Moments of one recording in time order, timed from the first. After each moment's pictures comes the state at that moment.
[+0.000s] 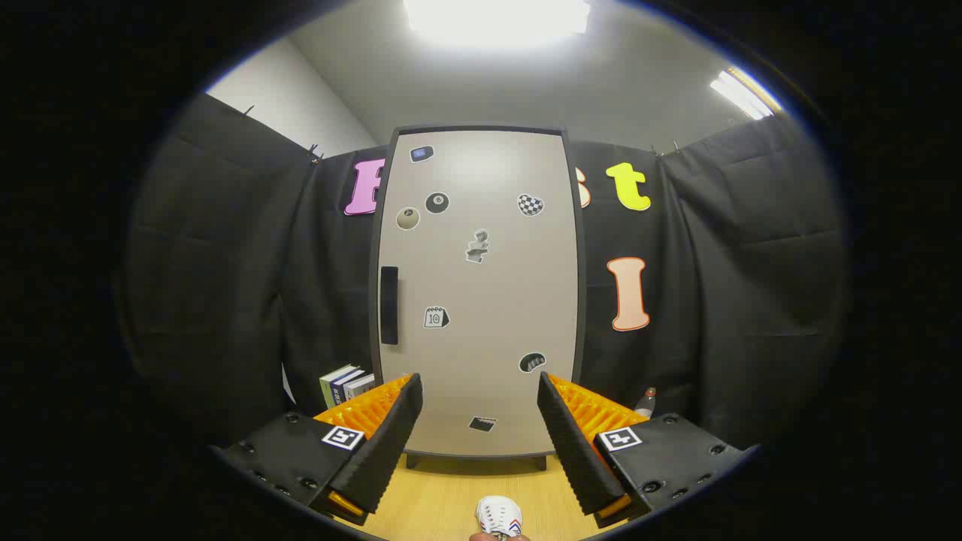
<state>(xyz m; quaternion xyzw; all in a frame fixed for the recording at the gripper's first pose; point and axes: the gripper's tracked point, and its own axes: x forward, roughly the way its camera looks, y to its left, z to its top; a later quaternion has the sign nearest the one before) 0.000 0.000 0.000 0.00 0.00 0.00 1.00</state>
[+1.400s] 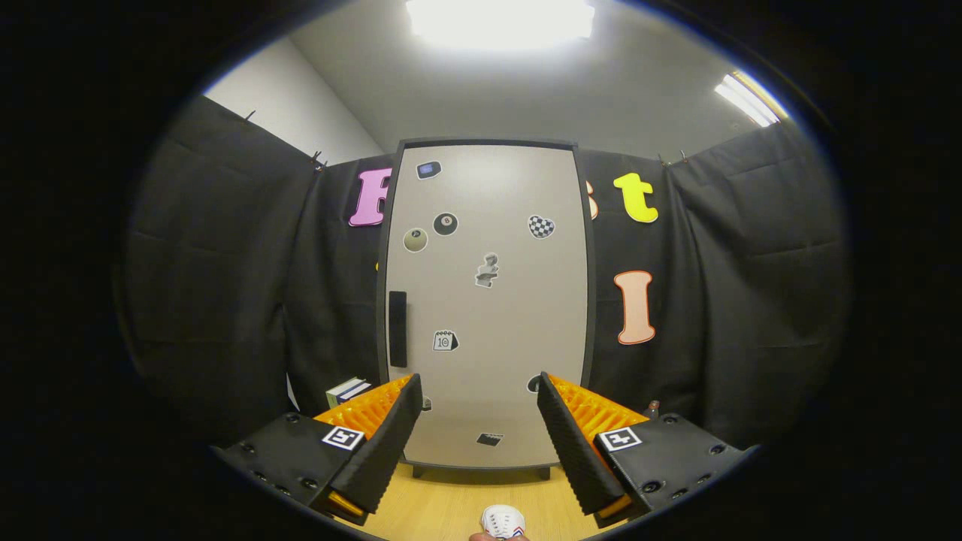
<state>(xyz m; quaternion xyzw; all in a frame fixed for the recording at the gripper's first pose) 0.012 0.011 0.032 0.00 -0.01 0.01 1.00</state>
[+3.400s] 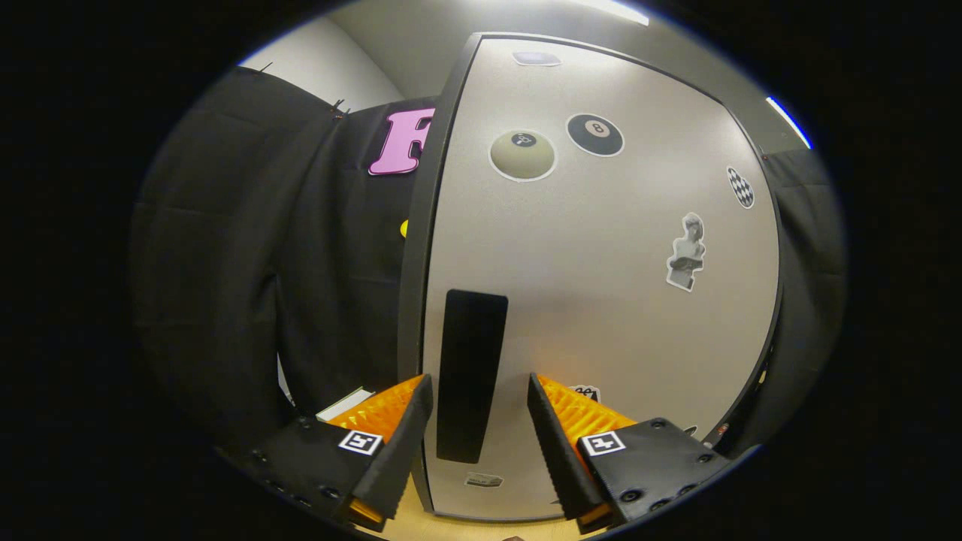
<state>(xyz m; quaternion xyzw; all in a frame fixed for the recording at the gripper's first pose) 0.252 0.141 0.011 -0.05 0.05 0.05 1.00</state>
